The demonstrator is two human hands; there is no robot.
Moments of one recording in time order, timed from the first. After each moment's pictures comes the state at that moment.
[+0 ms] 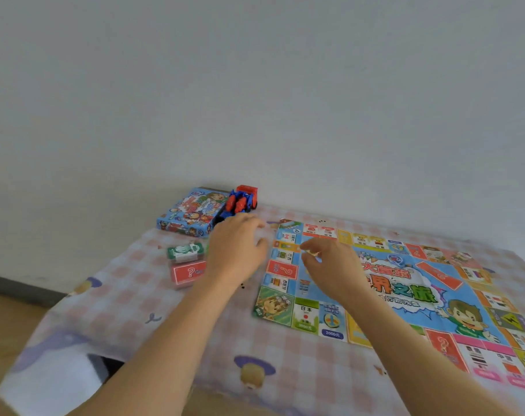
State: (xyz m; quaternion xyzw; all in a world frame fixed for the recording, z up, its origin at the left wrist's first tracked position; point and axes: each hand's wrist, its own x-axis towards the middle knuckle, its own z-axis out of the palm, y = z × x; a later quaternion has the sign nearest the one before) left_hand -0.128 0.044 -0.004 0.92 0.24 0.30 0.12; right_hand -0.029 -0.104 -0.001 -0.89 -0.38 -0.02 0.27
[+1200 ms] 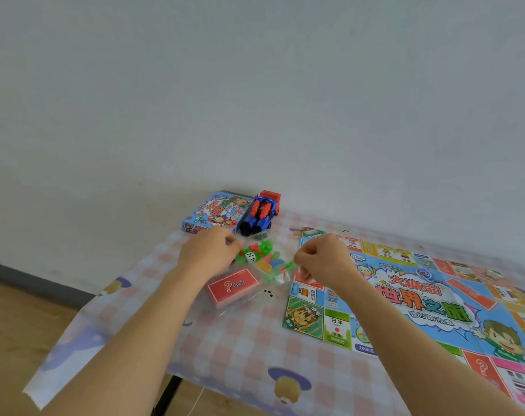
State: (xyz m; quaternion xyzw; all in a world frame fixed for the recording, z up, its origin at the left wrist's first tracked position) left_hand -0.186 0.117 -0.003 0.90 0.36 0.16 0.18; right_hand -0.050 -0.039 0.011 -0.86 -0.37 0.10 0.34
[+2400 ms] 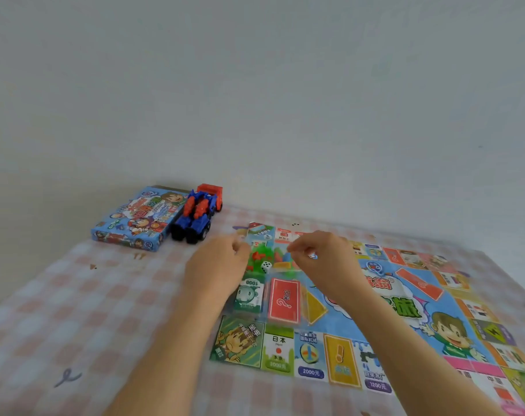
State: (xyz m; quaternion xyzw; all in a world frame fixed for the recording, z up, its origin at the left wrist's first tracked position) left_hand -0.081 0.045 -0.024 0.88 0.33 0.24 0.24; right_hand 0.020 -0.099 0.006 -0.87 -0.39 -0.05 0.31
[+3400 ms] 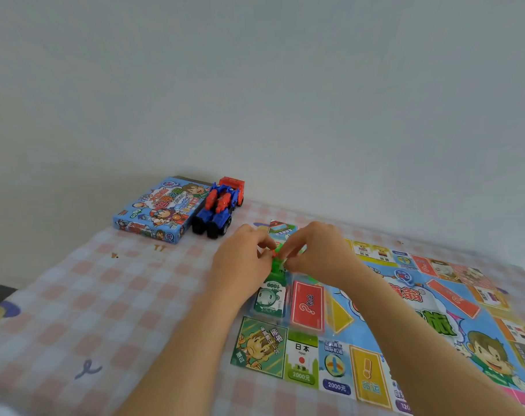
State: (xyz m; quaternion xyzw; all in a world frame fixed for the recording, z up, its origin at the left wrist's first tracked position) left_hand -0.075 0.056 -0.035 0.87 0.25 0.30 0.29; right_hand 0.015 -0.052 0.019 -0.85 -0.47 0.05 0.21
